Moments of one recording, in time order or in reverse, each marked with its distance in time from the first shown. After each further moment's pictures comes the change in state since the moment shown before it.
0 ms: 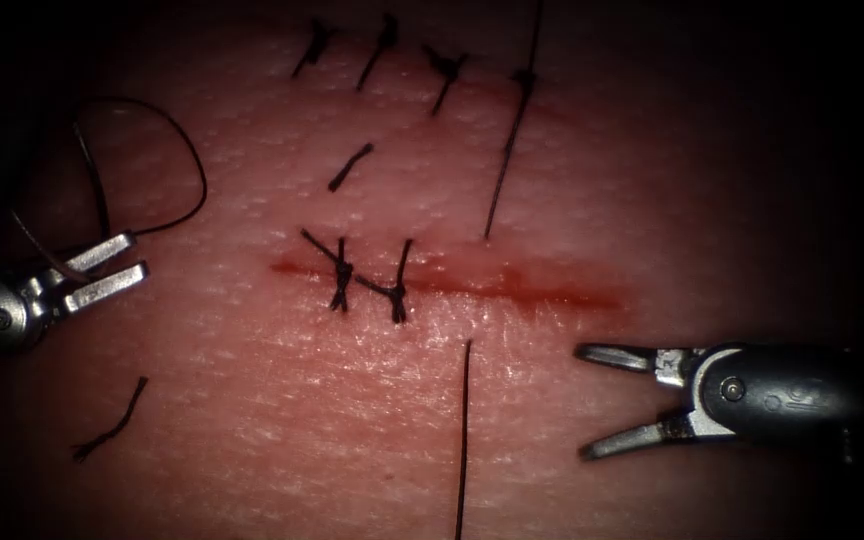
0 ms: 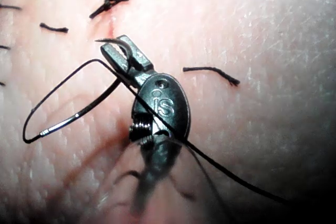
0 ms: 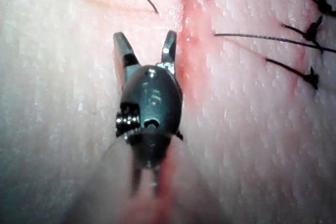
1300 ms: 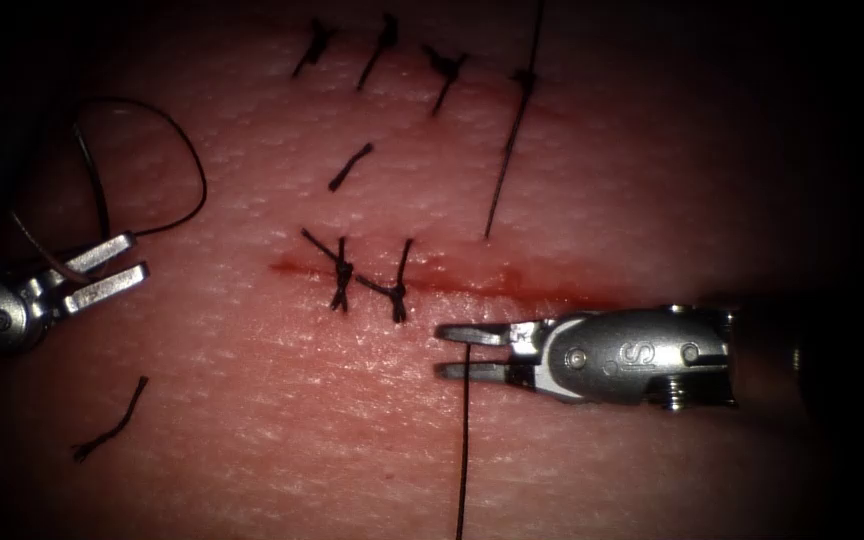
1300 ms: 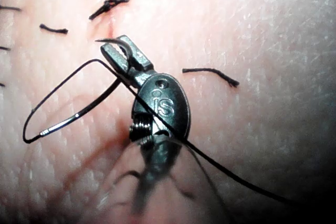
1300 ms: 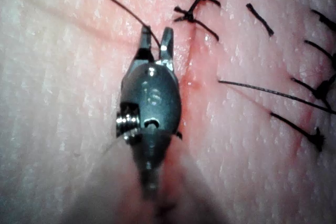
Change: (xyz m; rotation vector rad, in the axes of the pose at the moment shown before) right arm -0.001 -0.001 0.007 0.086 0.019 -0.074; left arm 0.000 0.000 0.000 -0.002 0.000 -0.001
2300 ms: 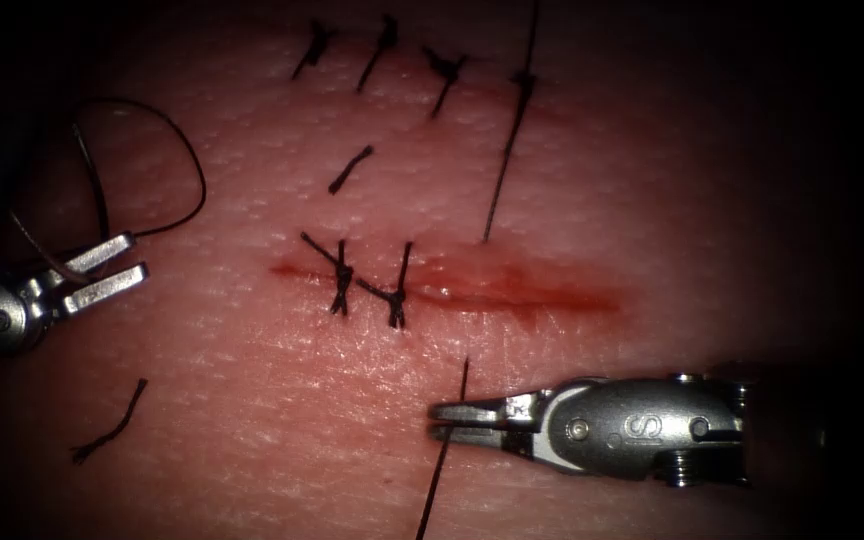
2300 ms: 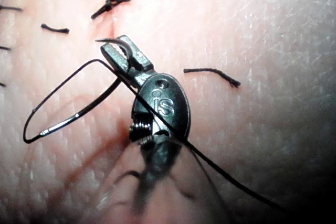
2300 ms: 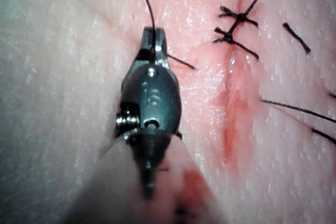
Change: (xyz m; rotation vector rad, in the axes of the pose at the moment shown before) right arm 0.003 -0.007 -0.001 0.091 -0.038 0.035; left arm 0.000 0.000 0.000 -0.001 0.001 -0.001
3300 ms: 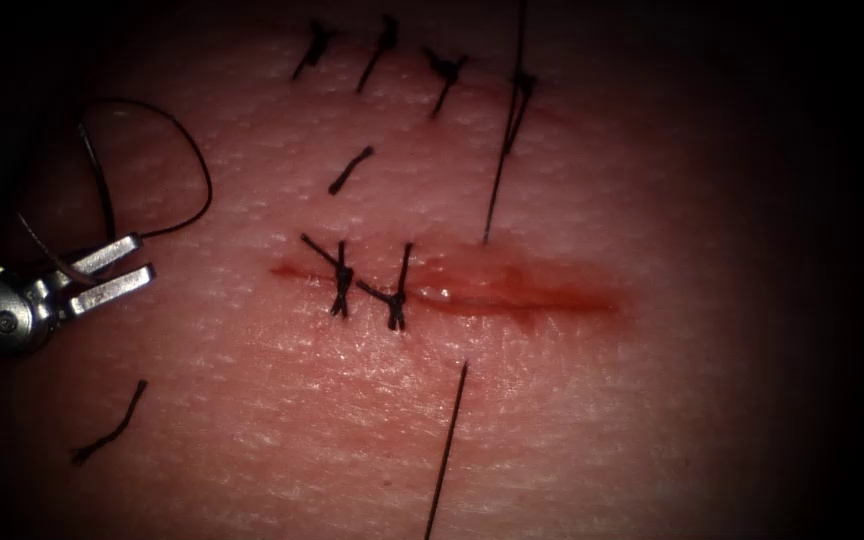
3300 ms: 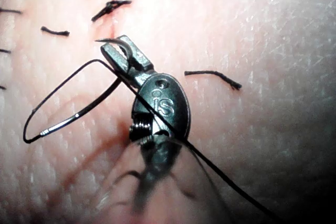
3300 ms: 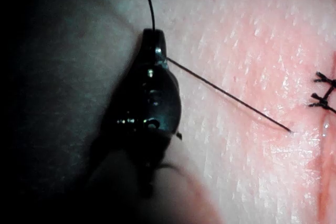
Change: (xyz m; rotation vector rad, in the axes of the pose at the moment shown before) right arm 0.006 -0.013 0.001 0.106 0.019 -0.002; left arm 0.000 0.000 0.000 -0.005 0.003 0.001
